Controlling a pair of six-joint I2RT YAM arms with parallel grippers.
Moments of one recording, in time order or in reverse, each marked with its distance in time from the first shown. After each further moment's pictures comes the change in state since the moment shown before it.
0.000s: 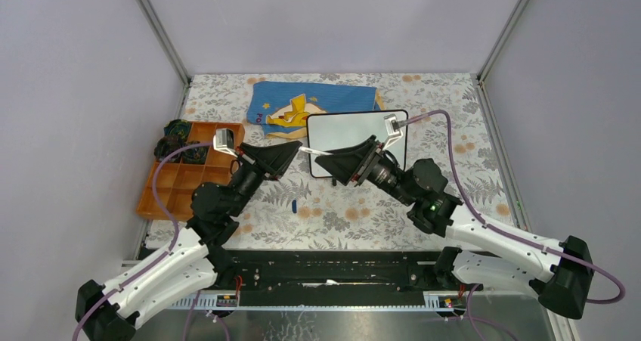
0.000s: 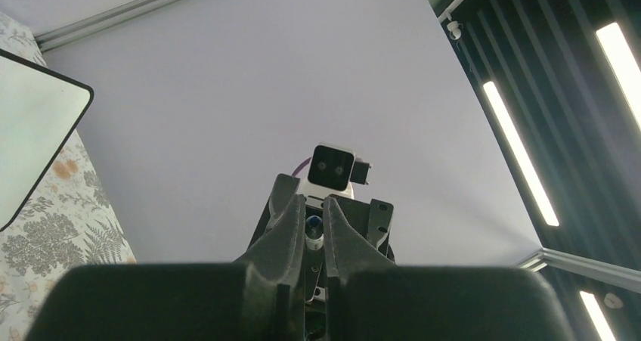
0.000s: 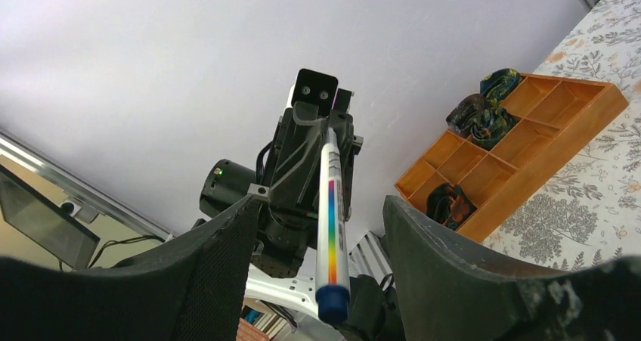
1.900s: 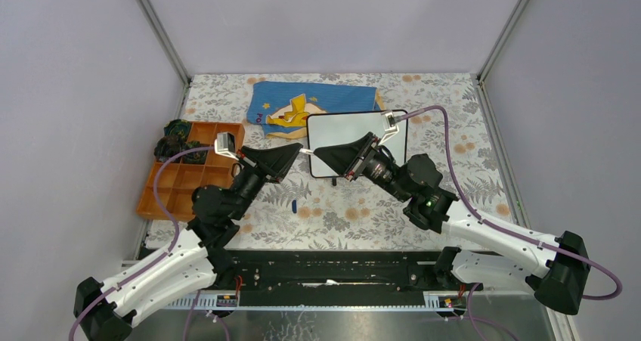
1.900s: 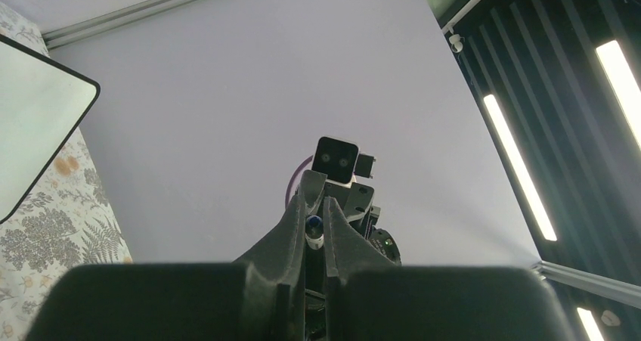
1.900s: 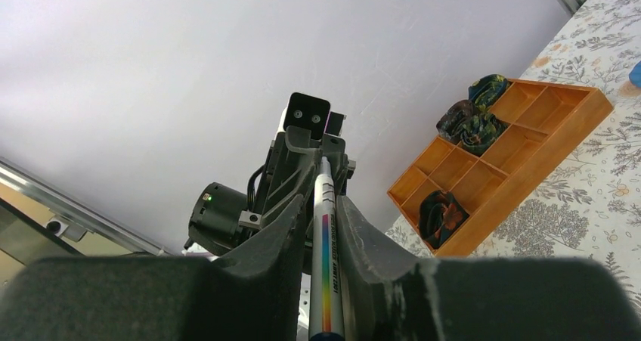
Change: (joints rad) left arm -0.057 -0.013 -0.016 -0.015 -0.077 -0.005; right arm 0.000 0.059 0.057 -0.014 0.034 0.002
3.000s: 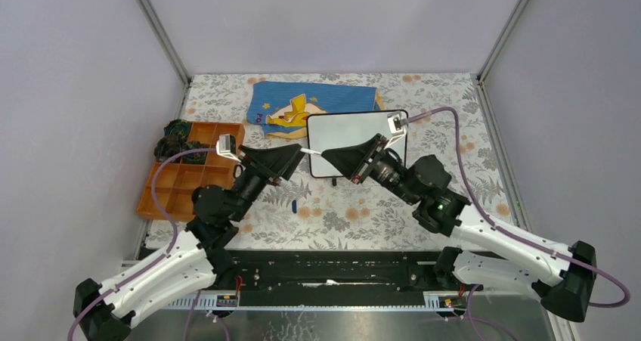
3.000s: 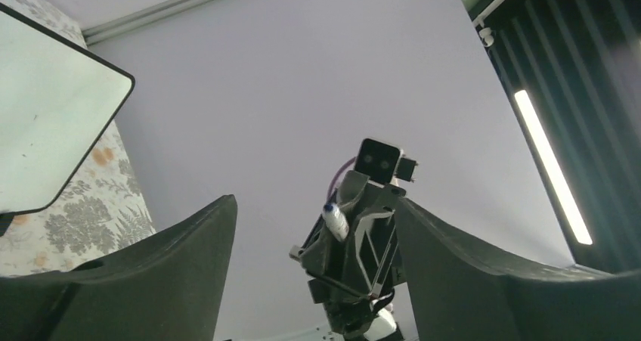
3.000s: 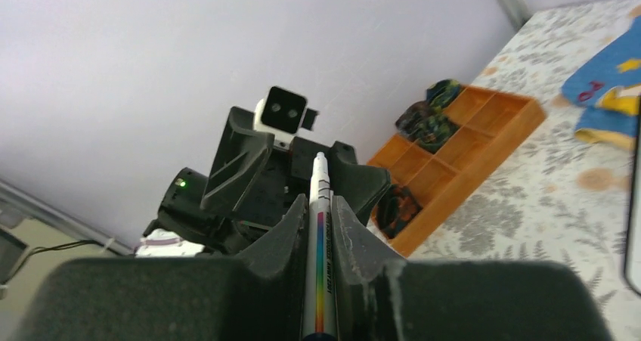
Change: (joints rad) left arm -0.011 -0.006 -0.001 -0.051 -0.011 0.032; right arm 0.000 -0.061 0.002 -0.105 0.013 -0.100
